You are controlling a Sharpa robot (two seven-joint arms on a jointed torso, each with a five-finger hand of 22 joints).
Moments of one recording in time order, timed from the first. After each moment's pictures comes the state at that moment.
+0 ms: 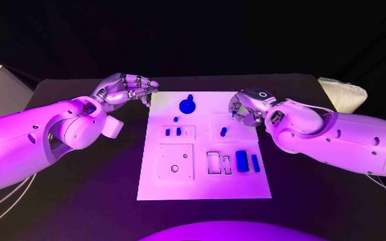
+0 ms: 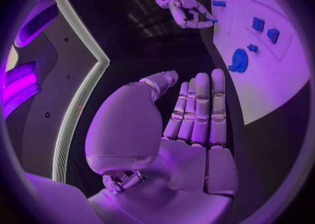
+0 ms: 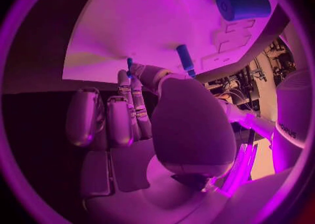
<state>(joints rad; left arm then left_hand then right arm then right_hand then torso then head) 1.21 -0.91 -0.04 1.48 -0.29 -0.10 0.31 1.33 -0.19 0.53 0.07 0.28 0.88 0.20 0.21 0.37 0.88 0.13 0.50 0.18 0.96 0.07 1.10 0.44 0.18 0.88 0.16 0.82 0.73 1.19 -0.93 -0.15 1.59 -1.74 -0.46 -0.25 1.40 -0.24 0.69 0.04 0.15 1.09 0.12 0.30 0.36 1.28 0.07 0.12 0.09 1.47 -0.03 1.29 1.26 0.09 1.46 0.06 1.16 1.31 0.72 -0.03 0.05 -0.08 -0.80</state>
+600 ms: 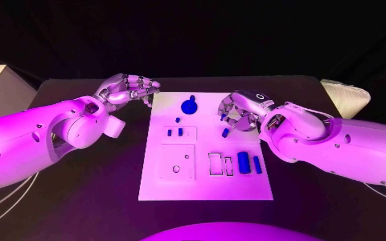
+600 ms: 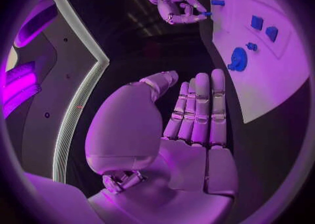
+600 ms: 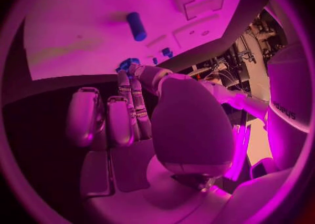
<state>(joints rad) 1.21 -0.91 -0.04 1.48 -0.29 -0.10 0.31 1.33 -0.19 0.53 0.07 0.28 0.88 0.20 0.21 0.37 0.88 0.13 0.50 0.18 0.96 0.07 1.10 0.44 0.18 0.88 0.16 0.82 0.73 1.19 -0.95 -0.14 1.75 -1.63 -0.52 -0.21 1.39 -0.24 0.70 0.03 0.15 1.09 0.12 0.30 0.36 1.28 0.07 0.12 0.09 1.47 -0.03 1.29 1.25 0.09 1.46 0.06 1.16 1.31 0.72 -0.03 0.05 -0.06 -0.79</state>
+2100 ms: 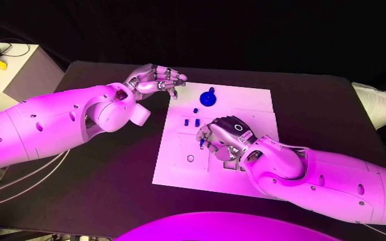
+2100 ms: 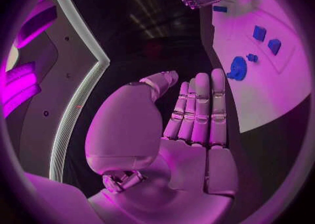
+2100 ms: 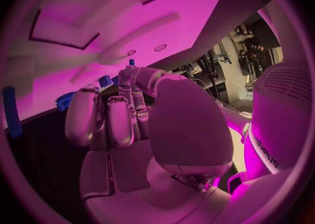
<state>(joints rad) 1.19 -0.89 -0.04 1.49 -0.29 -0.10 0.31 1.33 -0.19 0.53 0.07 0.28 0.88 0.20 0.21 0.37 0.88 0.13 0.50 0.18 0.96 0.07 1.10 0.44 0.18 0.88 0.16 0.82 0.73 1.01 -0.73 -0.15 1.72 -1.83 -0.58 -0.22 1.42 -0.21 0.71 0.02 0.15 1.09 0.12 0.30 0.36 1.29 0.08 0.11 0.09 1.47 -0.03 1.29 1.25 0.09 1.46 0.06 1.16 1.31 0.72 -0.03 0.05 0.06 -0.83</state>
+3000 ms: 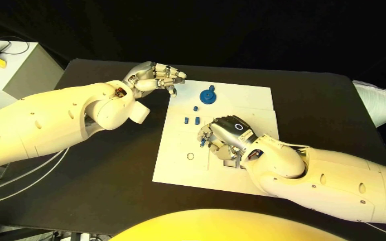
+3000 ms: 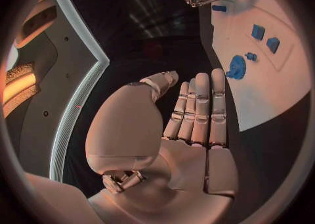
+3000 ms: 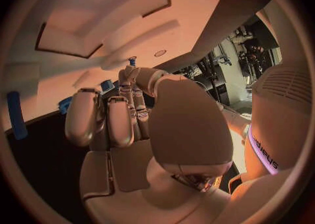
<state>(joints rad) 1.19 -0.89 -0.04 1.49 -0.29 -0.10 0.31 1.33 -0.18 0.52 0.07 0.28 0.88 0.20 0.21 0.37 0.88 0.14 0.50 0.17 0.96 0.07 1.10 0.44 0.18 0.88 0.16 0.82 0.73 1.01 -0.74 -0.16 1.73 -1.83 -0.56 -0.23 1.42 -0.21 0.71 0.02 0.15 1.09 0.12 0.30 0.36 1.29 0.07 0.11 0.09 1.47 -0.03 1.29 1.25 0.09 1.46 0.06 1.16 1.31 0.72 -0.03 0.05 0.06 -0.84</state>
